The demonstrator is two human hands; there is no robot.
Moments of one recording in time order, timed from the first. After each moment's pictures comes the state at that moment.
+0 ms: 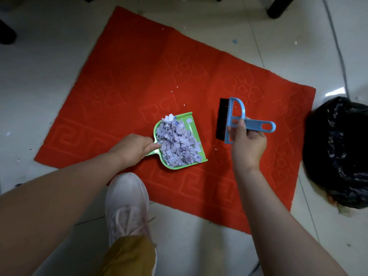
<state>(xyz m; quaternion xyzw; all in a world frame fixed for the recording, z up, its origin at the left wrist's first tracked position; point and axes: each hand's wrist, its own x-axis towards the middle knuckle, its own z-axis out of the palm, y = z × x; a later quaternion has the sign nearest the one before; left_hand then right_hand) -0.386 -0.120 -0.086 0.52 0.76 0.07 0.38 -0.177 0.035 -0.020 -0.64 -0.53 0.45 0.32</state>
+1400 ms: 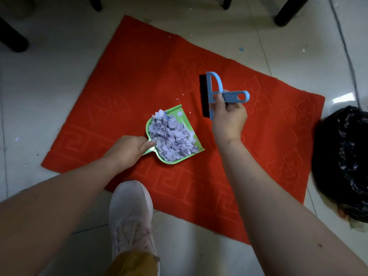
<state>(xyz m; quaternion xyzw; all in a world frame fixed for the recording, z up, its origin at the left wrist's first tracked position) -0.403 -0.125 -0.083 0.46 0.81 0.10 0.34 -0.256 0.063 -0.023 -0.59 -0.62 0.44 0.28</state>
